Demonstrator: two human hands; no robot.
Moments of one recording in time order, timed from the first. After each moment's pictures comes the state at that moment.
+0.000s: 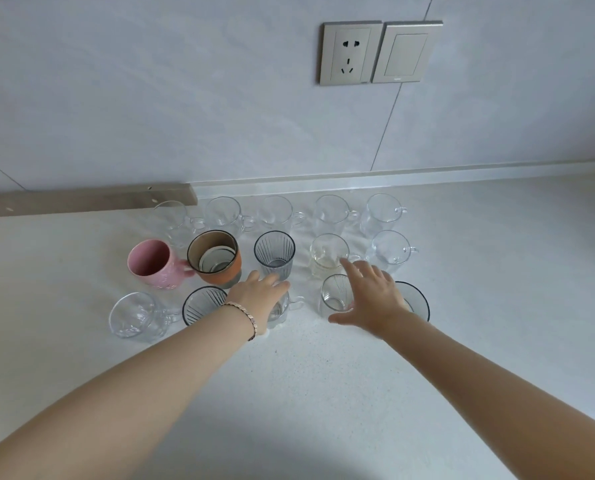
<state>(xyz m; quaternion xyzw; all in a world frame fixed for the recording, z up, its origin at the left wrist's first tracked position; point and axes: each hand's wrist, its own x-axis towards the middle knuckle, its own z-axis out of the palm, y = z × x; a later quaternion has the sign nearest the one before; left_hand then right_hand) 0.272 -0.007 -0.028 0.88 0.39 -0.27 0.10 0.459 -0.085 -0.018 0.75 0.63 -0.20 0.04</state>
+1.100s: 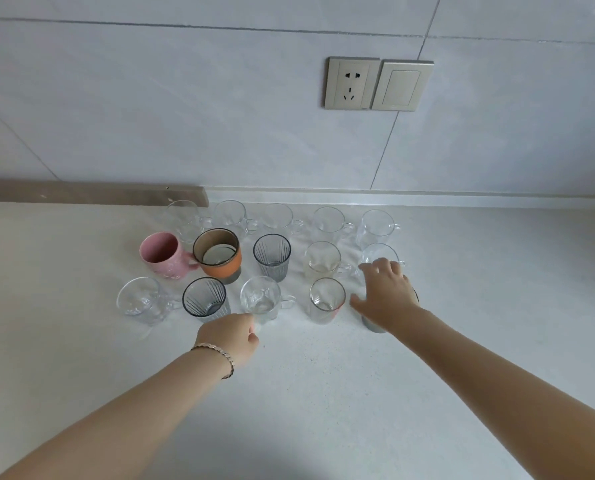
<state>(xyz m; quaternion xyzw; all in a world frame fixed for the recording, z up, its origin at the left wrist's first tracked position) 0.251 -0.079 -0.024 0.77 0.59 -0.15 0.20 0.495 -0.101 0.009 0.79 0.59 -0.17 0.03</state>
